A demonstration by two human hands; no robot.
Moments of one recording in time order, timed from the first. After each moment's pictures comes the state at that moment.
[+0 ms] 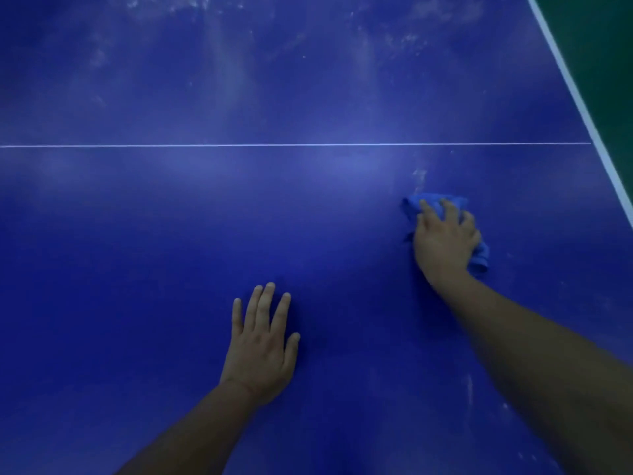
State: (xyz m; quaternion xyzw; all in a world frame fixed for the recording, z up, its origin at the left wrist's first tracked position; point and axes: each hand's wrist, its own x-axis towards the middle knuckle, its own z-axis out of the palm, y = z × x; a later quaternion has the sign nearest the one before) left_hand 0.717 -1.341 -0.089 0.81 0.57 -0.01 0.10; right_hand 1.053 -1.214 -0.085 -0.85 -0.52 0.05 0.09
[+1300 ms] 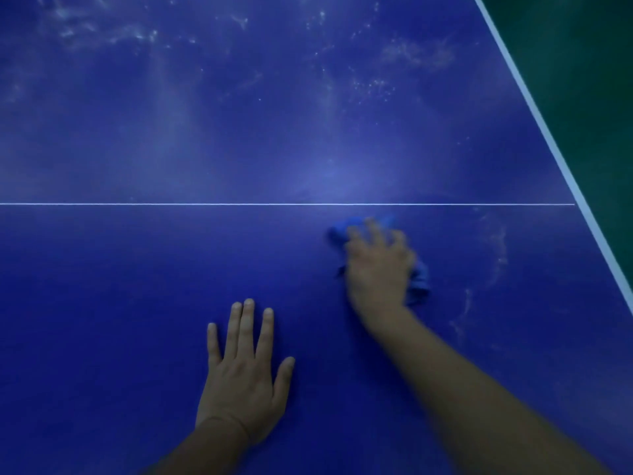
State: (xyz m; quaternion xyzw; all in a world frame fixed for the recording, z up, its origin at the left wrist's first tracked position) left_hand 0.808 -1.228 -0.110 0.80 0.60 -0.04 0.05; right_hand 1.042 -1.111 -0.098 -0.79 -0.60 -0.01 0.11
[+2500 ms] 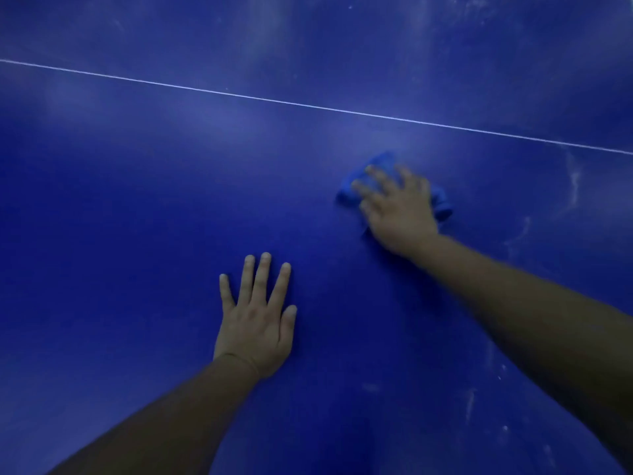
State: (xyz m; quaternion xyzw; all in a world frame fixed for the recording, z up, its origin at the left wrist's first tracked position) left_hand 0.733 -1.346 -0.102 0.75 0.65 -0.02 0.10; right_hand 0.989 -1.162 -0.093 -0.57 -0.82 0.03 0.04
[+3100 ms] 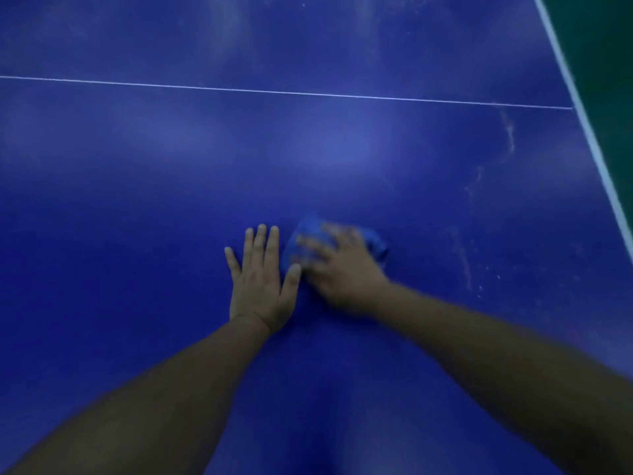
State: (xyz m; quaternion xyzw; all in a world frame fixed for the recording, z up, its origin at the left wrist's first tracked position) left_hand 0.723 -1.346 -0.094 0.73 0.63 0.12 0.22; right_hand 0.914 -1.325 -0.089 -0.46 -0.88 0.02 0.07
